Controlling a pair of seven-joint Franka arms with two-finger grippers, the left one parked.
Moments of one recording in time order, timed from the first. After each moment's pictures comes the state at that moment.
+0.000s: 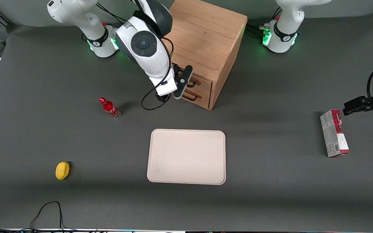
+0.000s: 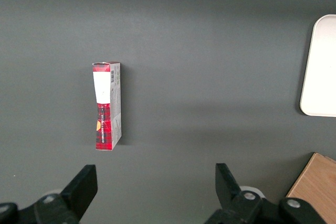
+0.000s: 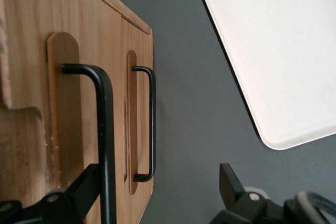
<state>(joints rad) 0.74 0.29 0.00 -1.70 0.16 1.94 -0.43</state>
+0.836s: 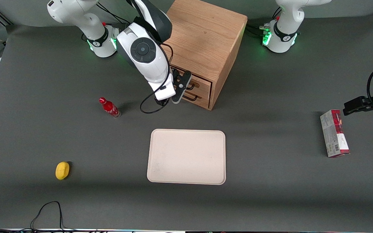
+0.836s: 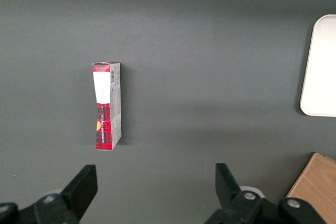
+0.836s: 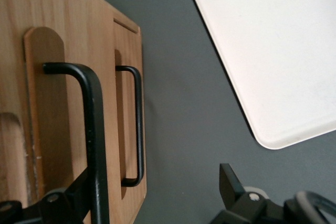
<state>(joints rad) 0.73 0.31 -0.02 -1.71 0.16 1.97 -0.43</state>
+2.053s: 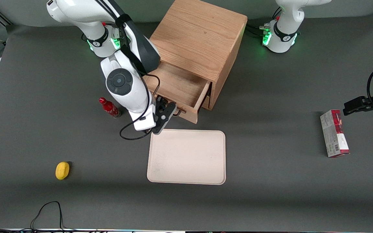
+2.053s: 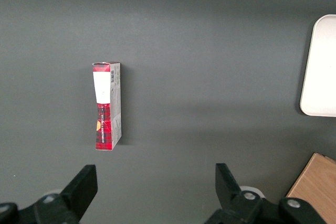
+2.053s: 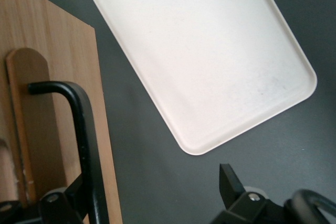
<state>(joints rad) 0.65 0.46 -0.11 -1.52 0.16 1.98 -0.48</state>
